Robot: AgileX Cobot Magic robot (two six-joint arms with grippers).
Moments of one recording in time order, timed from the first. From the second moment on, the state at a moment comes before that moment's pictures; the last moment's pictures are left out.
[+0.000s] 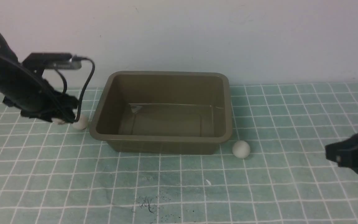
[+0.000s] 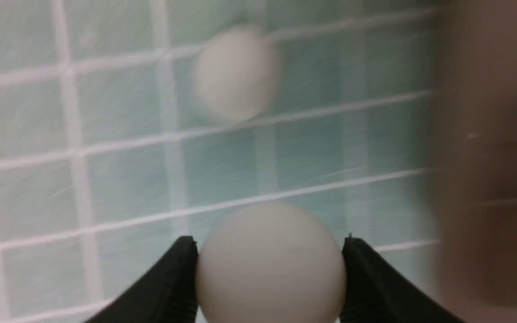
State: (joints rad) right arm 0.13 1.07 -0.75 0.49 0.76 -0.30; left arm 0.04 1.81 -1.40 -0.30 0.85 0.33
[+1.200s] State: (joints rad) right arm 0.29 1.68 -1.16 0.43 0.69 -0.34; left arm 0.10 2.00 -1.64 -0.24 0.88 0.31
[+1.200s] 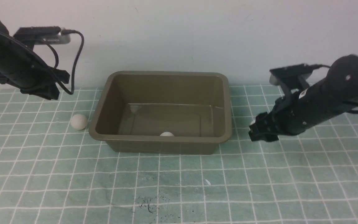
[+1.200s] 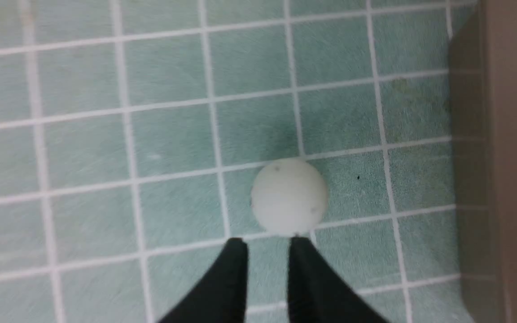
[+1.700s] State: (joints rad) right arm 0.42 1.75 -1.60 0.48 0.82 -0.38; left arm 0.07 2.20 -1.64 -0.29 0.73 0.34
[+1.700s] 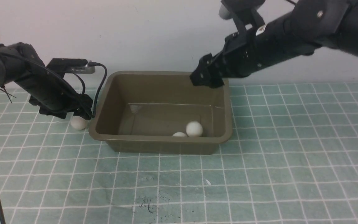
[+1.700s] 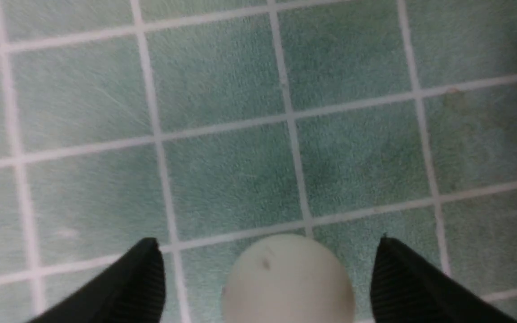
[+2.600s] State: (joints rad) right arm 0.40 0.49 -0.75 0.00 0.71 0.16; left arm -0.20 2.02 -1.84 -0.41 0.98 0.32
